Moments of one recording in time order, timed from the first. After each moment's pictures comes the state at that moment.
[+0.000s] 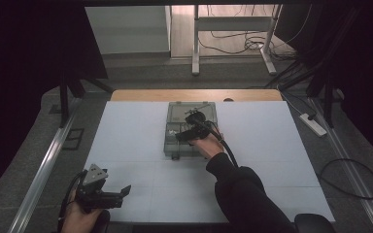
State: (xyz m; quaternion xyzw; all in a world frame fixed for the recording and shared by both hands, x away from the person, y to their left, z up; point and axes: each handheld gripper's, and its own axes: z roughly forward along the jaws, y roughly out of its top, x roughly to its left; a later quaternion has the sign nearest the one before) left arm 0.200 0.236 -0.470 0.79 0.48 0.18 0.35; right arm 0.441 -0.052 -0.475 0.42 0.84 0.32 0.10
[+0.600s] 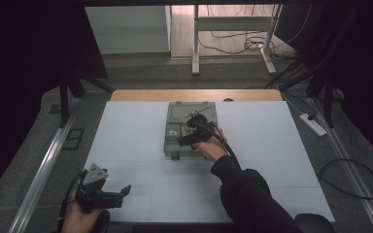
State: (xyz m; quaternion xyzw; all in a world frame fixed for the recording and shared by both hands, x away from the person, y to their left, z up) left arm 0.200 0.236 -0.470 0.79 0.48 0.18 0.35; right arm 0.429 -0.060 -0.470 0.39 0.86 0.32 0.11
